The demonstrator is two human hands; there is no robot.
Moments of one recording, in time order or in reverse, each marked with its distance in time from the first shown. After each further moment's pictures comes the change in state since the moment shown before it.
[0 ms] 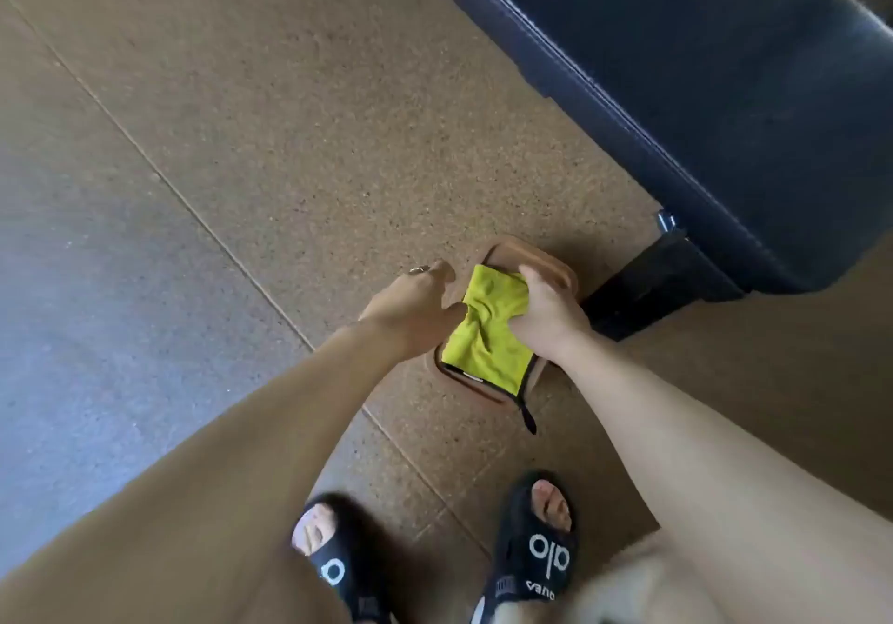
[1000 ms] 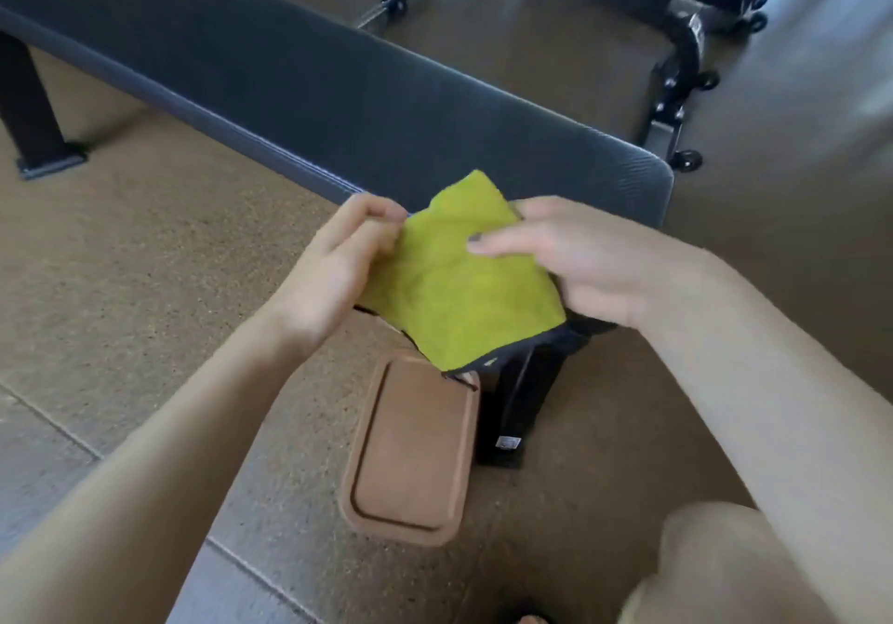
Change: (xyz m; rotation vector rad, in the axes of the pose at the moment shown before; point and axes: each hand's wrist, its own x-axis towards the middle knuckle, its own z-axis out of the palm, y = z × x) left_hand 0.011 0.131 -0.091 -0.654 0.188 0.454; right_hand -0.119 -0.007 -0.188 0.941 -0.031 -0.319
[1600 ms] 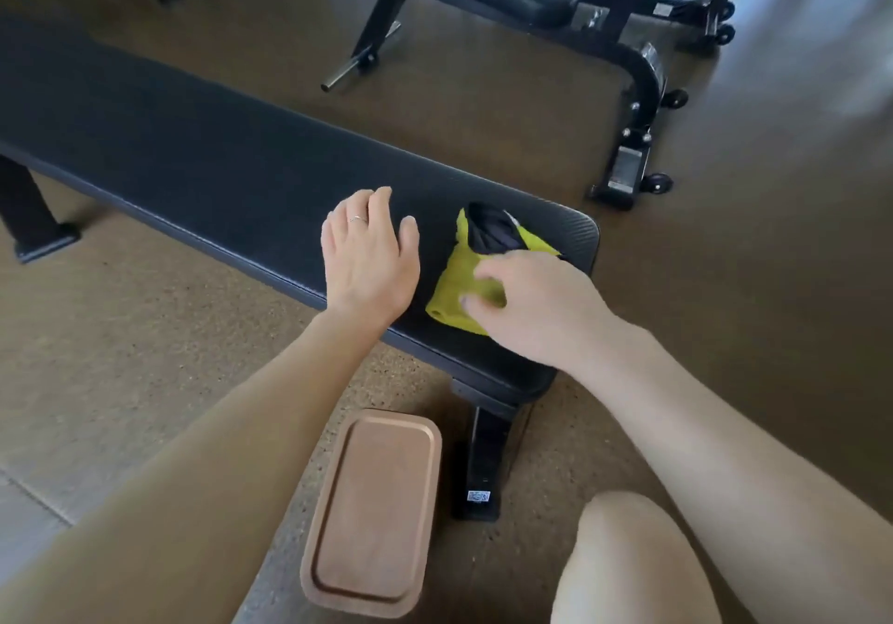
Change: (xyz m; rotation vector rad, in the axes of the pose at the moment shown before) left_hand 0.116 0.038 0.100 0.822 0.358 0.185; right_hand 0.006 0.008 -0.090 -1.172 0.451 -0.122
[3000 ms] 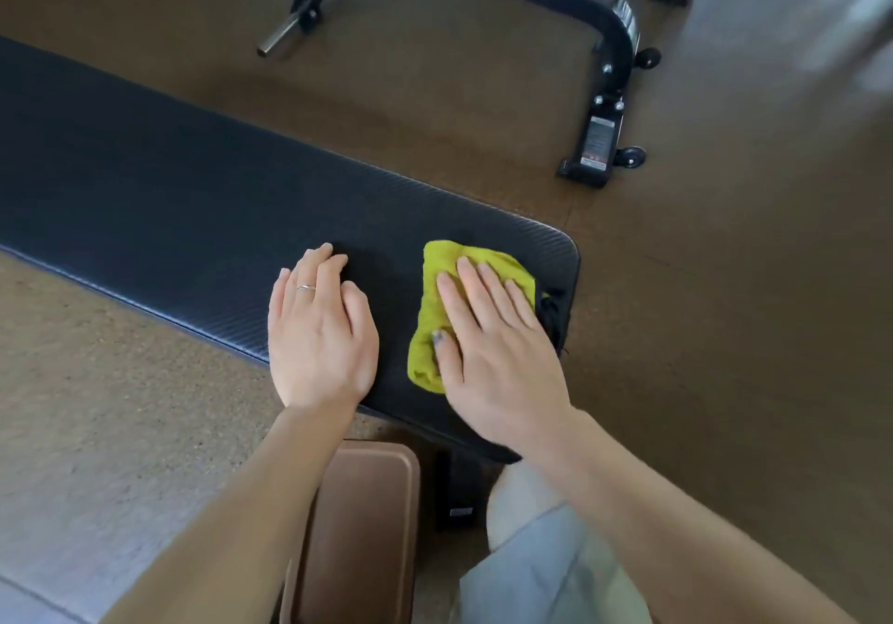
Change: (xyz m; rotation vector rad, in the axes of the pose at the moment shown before) left_hand -0.005 -0.016 0.029 0.026 0.101 -0.038; right_hand 0.030 0.022 0.066 -0.105 0.174 0.001
